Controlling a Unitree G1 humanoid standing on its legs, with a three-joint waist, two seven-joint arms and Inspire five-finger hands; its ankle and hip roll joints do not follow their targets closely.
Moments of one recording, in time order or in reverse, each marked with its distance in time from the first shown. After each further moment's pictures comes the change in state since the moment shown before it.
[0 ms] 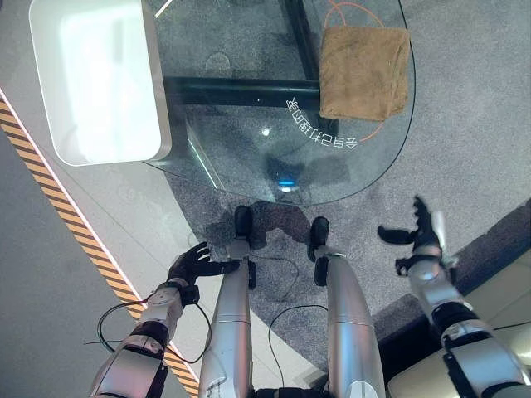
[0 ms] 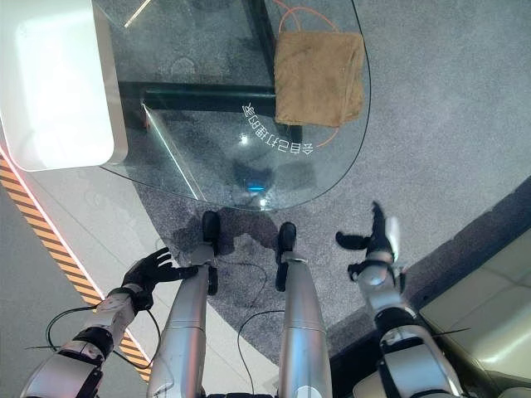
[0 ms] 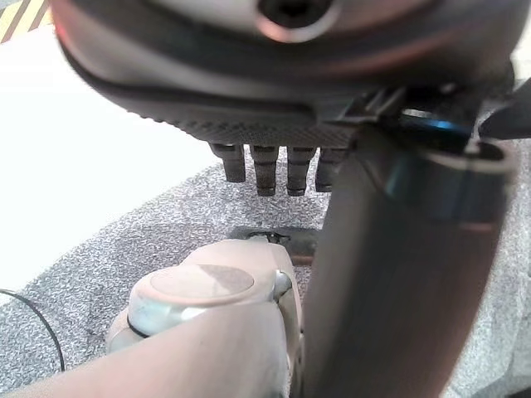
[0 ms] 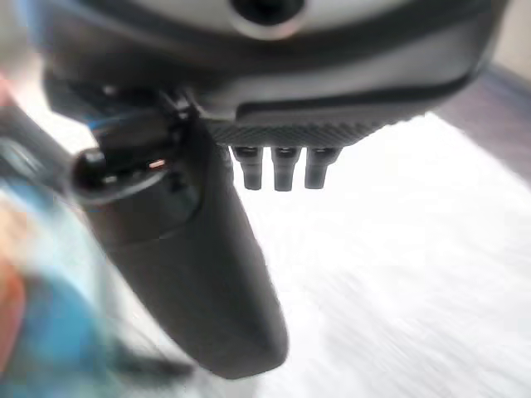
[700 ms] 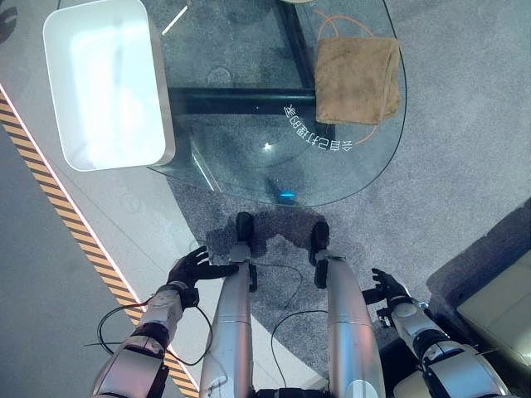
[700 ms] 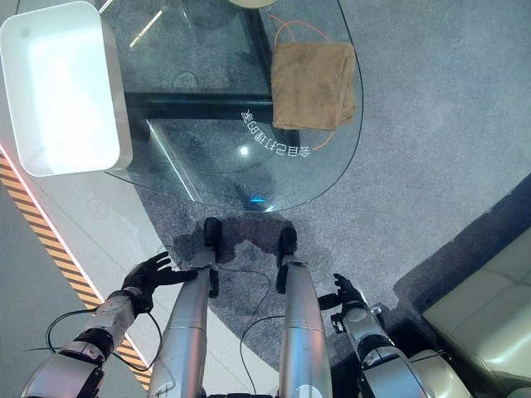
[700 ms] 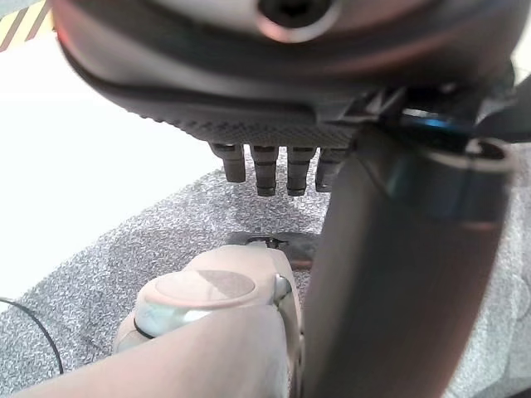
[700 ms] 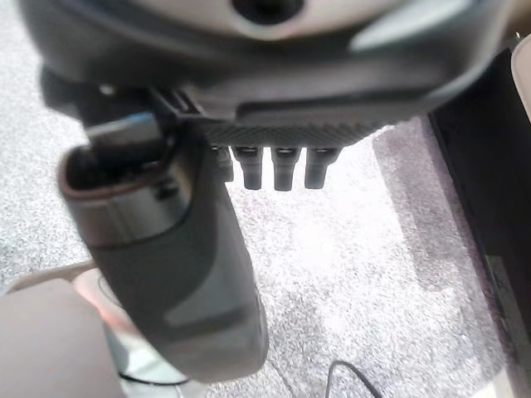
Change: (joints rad) left arm -0.004 -0.015 0.007 0.033 -0.001 0.022 0.003; right arm 0.147 0.236 0.103 0.343 -0.104 0.157 0.299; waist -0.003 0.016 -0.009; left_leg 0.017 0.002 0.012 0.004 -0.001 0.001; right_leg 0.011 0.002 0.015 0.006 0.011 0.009
